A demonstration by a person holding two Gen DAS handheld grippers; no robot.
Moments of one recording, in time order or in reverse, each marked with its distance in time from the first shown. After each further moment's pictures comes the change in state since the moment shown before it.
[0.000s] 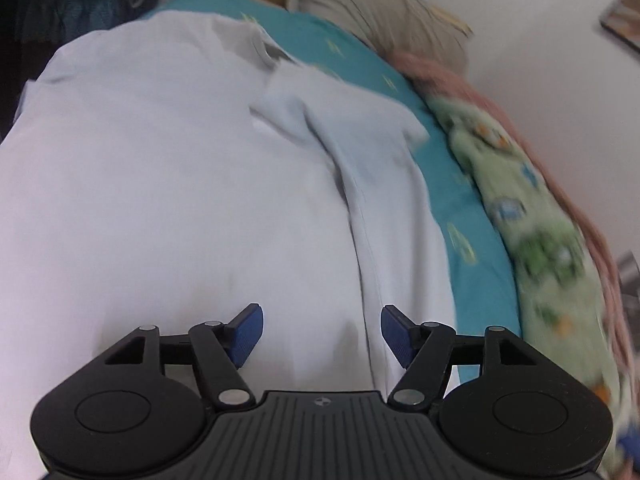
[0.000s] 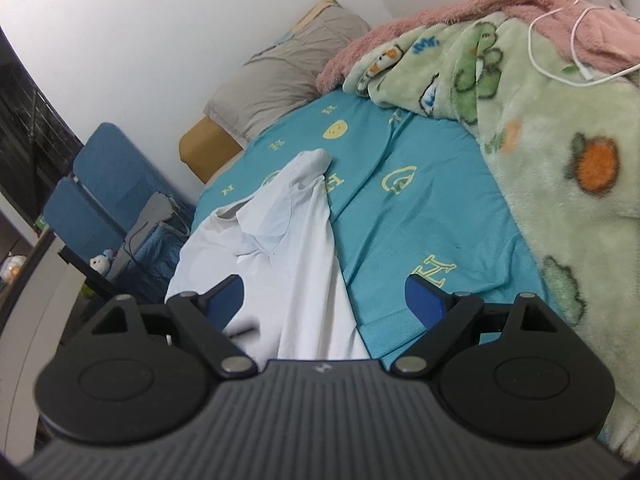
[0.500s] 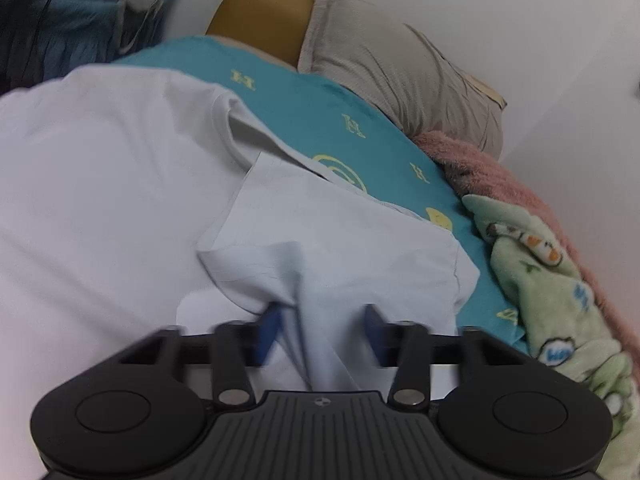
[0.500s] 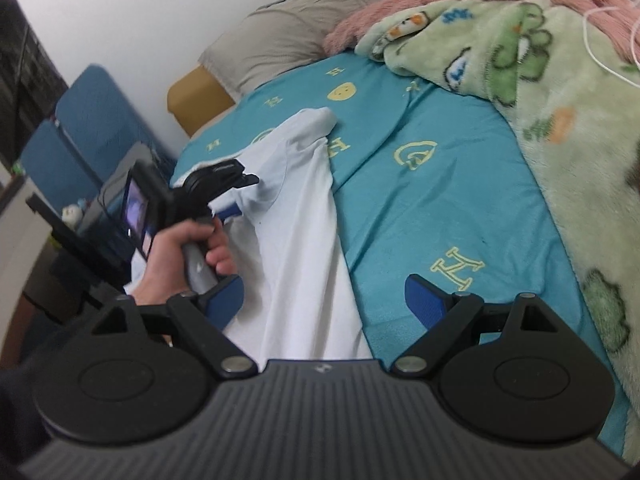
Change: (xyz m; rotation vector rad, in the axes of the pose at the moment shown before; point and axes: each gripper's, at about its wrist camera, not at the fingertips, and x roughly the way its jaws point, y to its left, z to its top) left arm 0.126 -0.026 0.105 -0.014 -0.199 0.049; right arm 0.067 0.030 -0.010 -0.136 0.092 -0.062
